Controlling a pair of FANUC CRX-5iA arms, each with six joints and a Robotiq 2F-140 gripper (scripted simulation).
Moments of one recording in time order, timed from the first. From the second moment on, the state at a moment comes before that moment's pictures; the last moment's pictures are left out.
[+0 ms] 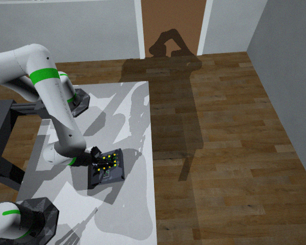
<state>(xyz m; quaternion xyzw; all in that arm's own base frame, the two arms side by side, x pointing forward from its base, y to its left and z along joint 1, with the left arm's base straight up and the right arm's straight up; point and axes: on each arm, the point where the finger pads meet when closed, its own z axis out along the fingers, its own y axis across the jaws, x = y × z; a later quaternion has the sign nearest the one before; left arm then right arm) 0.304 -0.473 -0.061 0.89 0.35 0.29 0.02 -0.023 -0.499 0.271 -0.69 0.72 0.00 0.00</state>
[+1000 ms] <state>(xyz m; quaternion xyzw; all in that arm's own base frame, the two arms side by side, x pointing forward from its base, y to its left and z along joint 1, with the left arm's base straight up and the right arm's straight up) 0.341 -0.445 -0.040 0.80 0.53 0.27 0.04 -0.023 -0.499 0.271 -0.69 0.72 0.00 0.00</state>
